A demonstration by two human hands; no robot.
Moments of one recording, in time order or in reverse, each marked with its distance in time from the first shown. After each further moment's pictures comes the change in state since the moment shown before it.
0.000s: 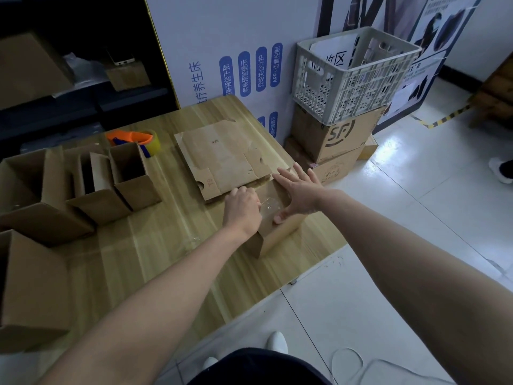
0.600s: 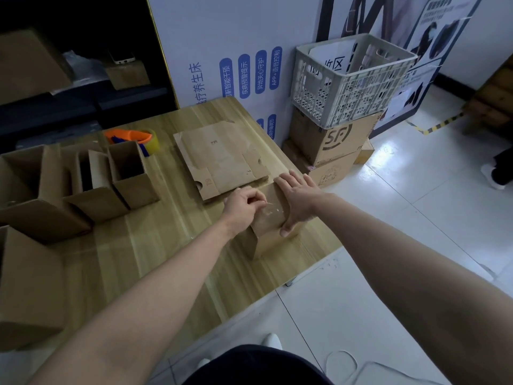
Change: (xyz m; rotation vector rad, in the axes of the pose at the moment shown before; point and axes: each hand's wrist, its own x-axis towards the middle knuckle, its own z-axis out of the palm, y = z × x) left_hand 0.001 -0.010 0.001 -0.746 -0.104 -0.077; right_hand -0.014 -0.011 -0.001 -0.160 0.013 0.009
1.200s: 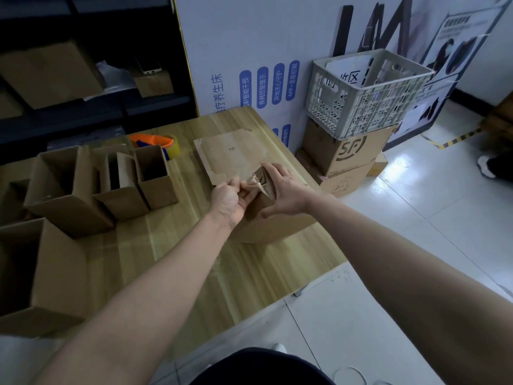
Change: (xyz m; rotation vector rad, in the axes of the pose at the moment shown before) left_hand 0.005 0.016 -0.049 -1.208 0.314 -0.337; right_hand 0.009 -0.061 -0.037 0.359 0.200 -0.128
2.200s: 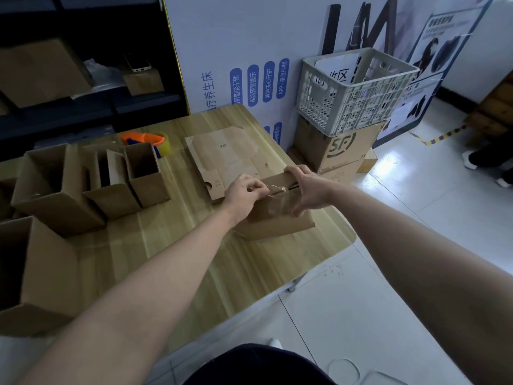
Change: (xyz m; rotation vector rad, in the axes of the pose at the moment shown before) left_hand 0.003 -0.030 -0.004 1.138 -0.289 0.378; right_hand -0.027 0.061 -0.017 -0.013 -0.117 0.190
